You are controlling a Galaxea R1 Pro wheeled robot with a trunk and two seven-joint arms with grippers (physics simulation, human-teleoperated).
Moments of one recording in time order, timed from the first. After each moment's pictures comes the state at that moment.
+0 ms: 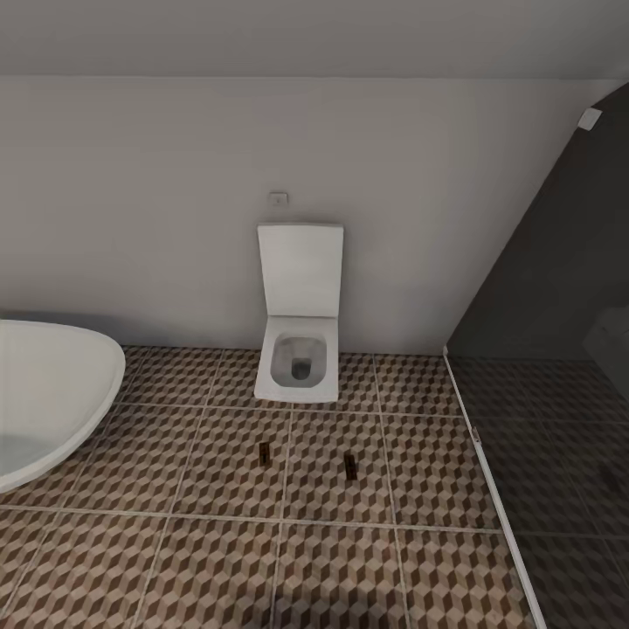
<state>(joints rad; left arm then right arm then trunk) -0.31 0.11 -0.39 0.07 0.38 -0.72 0.14 -0.14 -0.05 0.04 -0.02 -0.03 -0.67 0.06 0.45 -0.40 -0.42</state>
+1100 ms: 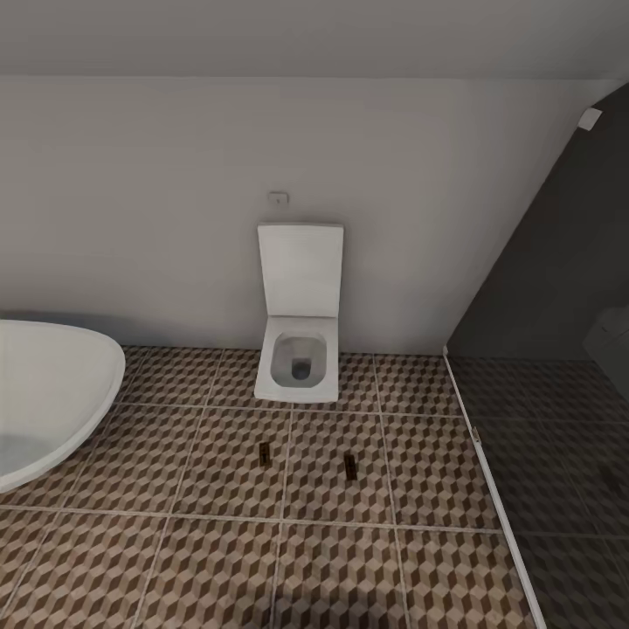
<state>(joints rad) -0.31 0.11 -0.39 0.07 0.38 -0.72 0.14 -0.14 -0.05 0.04 -0.02 -0.03 -0.67 0.06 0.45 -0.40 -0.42</state>
